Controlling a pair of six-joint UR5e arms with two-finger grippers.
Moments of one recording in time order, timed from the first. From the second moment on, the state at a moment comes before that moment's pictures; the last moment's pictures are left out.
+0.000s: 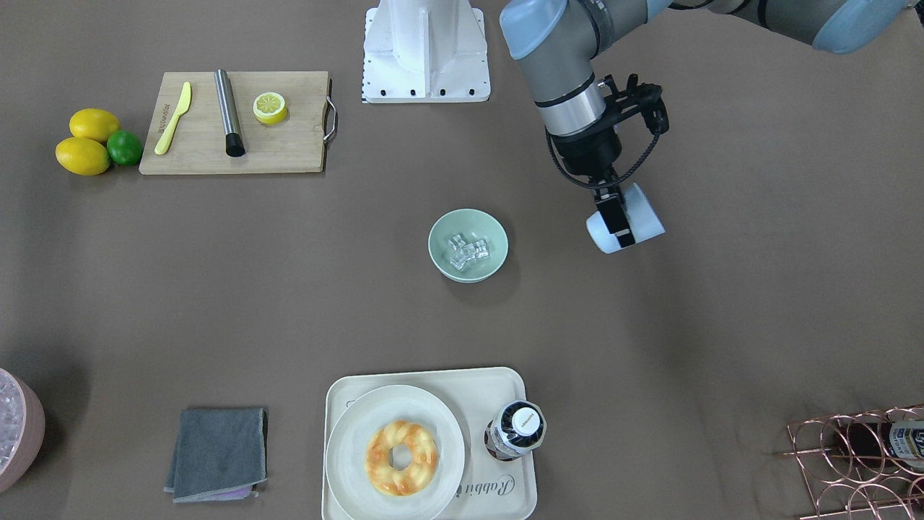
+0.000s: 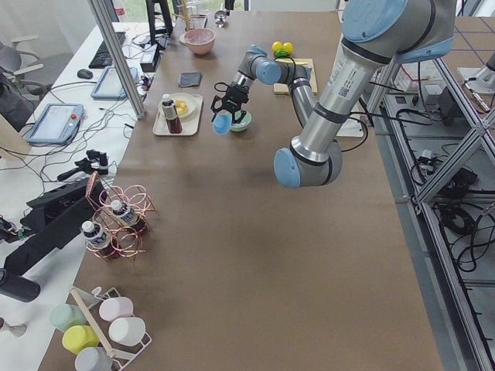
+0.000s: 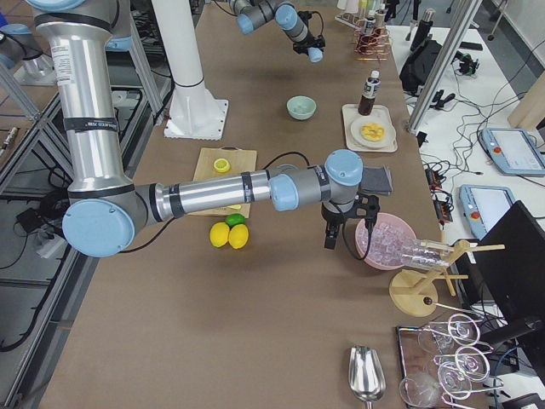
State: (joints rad) left arm -0.57 -2.21 -1.90 -1.01 -1.26 -2.66; right arm 1.42 -1.46 1.66 -1.48 2.37 0.51
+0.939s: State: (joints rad) left arm -0.70 -1.89 -1.81 -0.66 -1.13 -2.42; right arm 1.11 -1.36 1.84 -1.48 2.21 0.97
